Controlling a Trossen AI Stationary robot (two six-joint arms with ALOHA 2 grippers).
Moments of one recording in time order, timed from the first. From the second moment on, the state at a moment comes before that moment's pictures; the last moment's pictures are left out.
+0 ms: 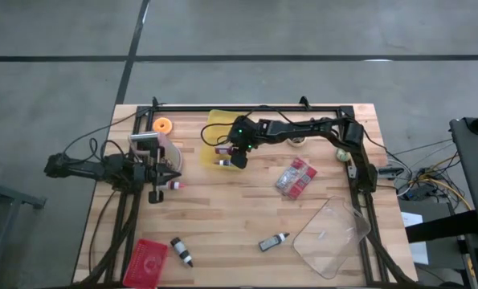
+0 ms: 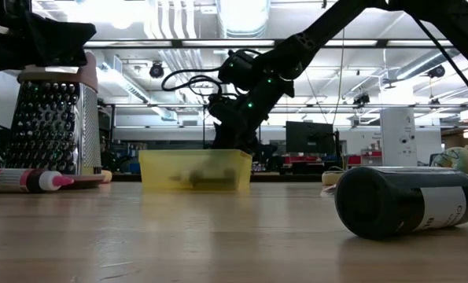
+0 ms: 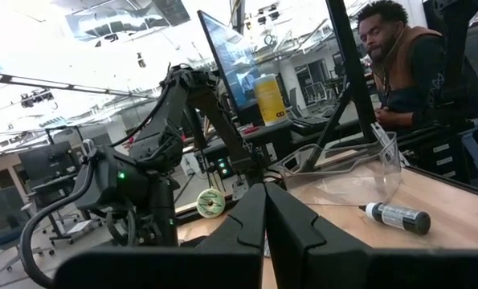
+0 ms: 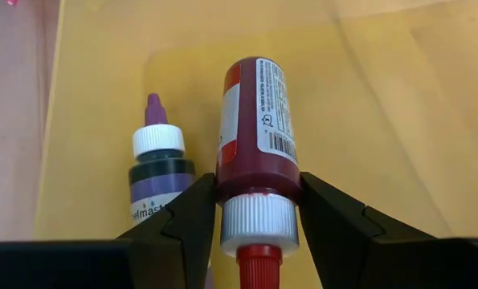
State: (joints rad) left arm -0.16 0.06 0.01 0.23 -0.07 0.36; right arm -0.32 2.10 1.46 -0.25 -0.16 0.06
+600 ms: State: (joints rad) left arm -0.16 0.06 0.01 0.23 -0.08 0.36; right arm -0.32 2.10 1.45 -0.26 -0.16 0.11
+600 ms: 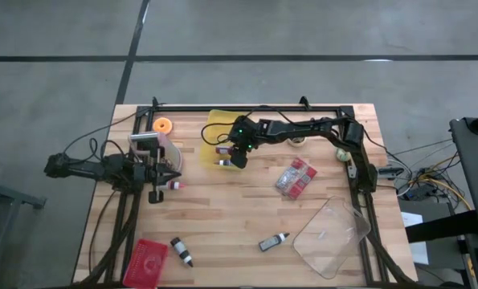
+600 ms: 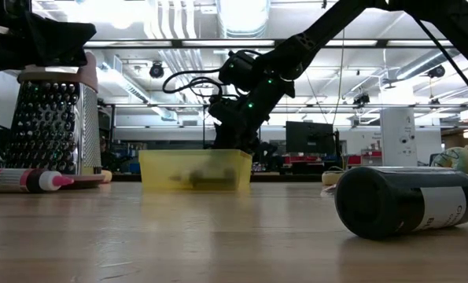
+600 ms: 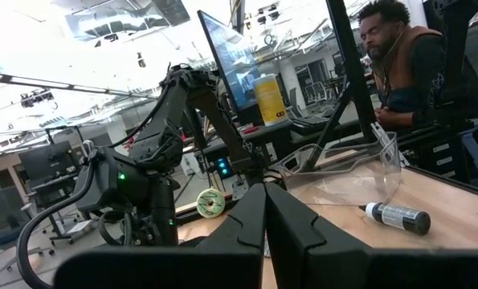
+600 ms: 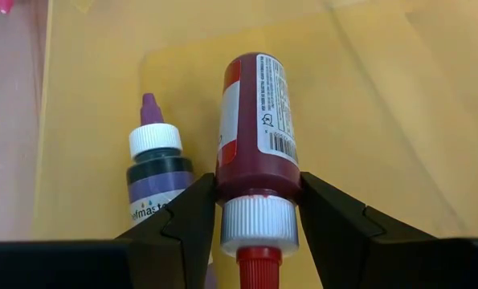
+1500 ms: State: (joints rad) left arm -0.16 0.06 0.01 0.23 -0.08 0.36; right arm -0.32 2.10 1.45 -0.26 -0.16 0.10
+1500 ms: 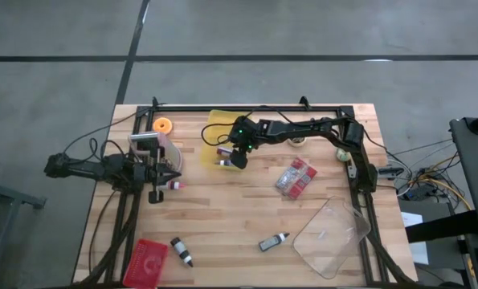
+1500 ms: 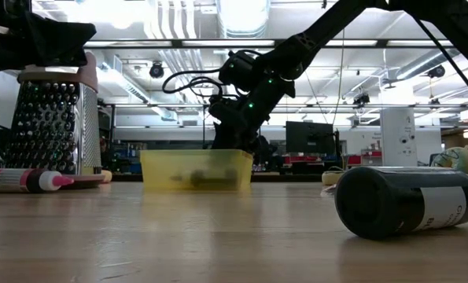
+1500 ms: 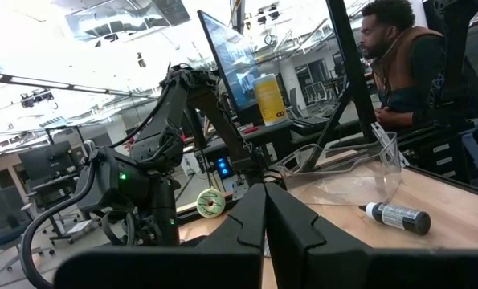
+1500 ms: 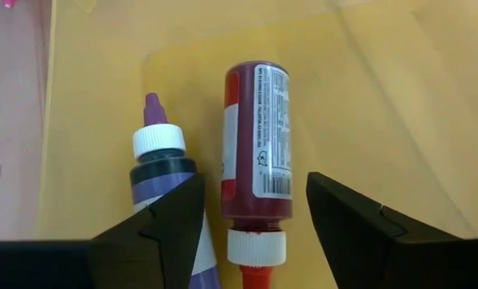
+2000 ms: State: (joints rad) left arm -0.16 0.06 0.01 0.23 -0.08 0.36; right arm -0.32 2.10 1.45 -0.22 -0.19 0.07
